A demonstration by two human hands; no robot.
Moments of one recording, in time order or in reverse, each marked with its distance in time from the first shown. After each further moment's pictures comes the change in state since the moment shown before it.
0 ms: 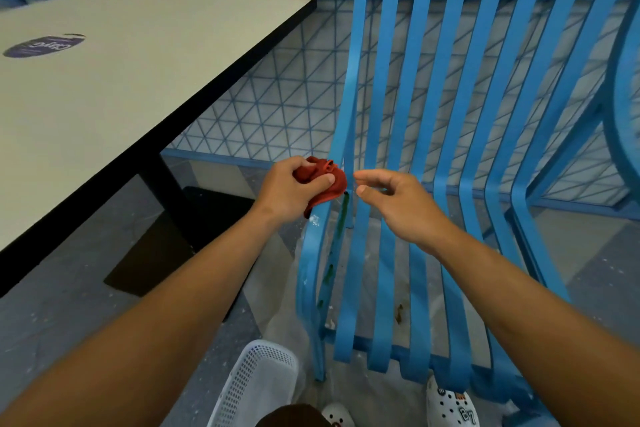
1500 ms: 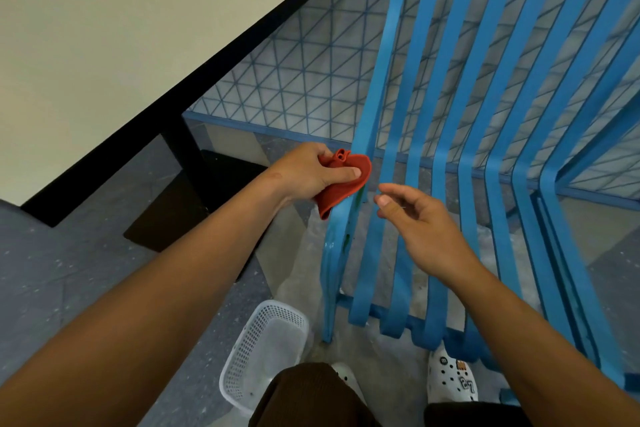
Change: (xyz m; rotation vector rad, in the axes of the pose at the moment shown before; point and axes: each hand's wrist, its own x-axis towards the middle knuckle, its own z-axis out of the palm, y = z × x) left_hand -0.030 0.006 -0.029 0.028 -0.301 -0.258; right_hand -0.061 0.022 0.038 0.075 0.004 0.066
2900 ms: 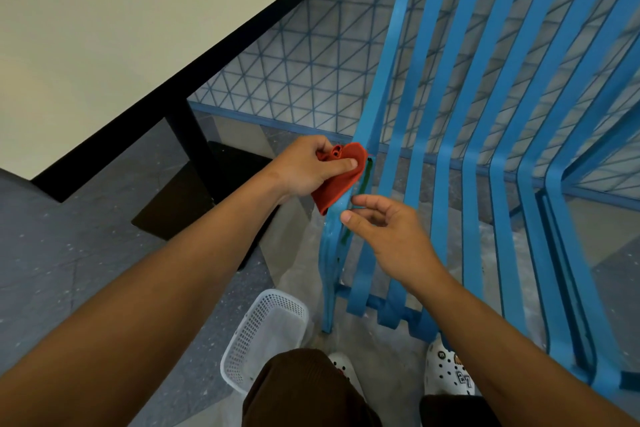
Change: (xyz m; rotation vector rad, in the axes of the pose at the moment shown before) left_hand -0.007 -0.010 0.007 -0.004 0.087 0.118; right_hand -0.012 0.007 0.036 0.210 -0.068 0.045
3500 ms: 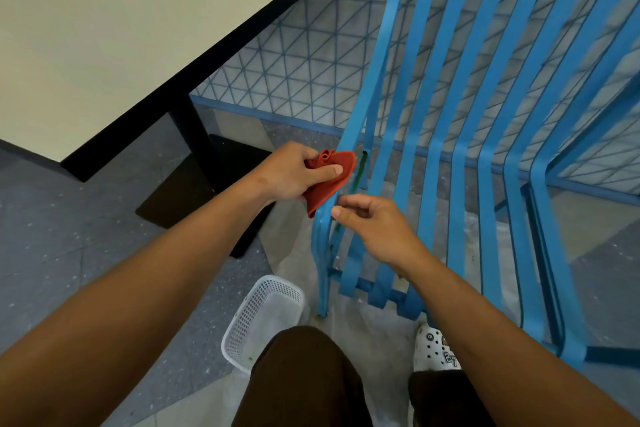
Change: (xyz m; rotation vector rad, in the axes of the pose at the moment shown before) left_hand -0.036 0.005 -0.005 0.104 -0.097 -0.041; right_hand -0.010 -0.007 -0.005 -0.086 -0.133 0.023
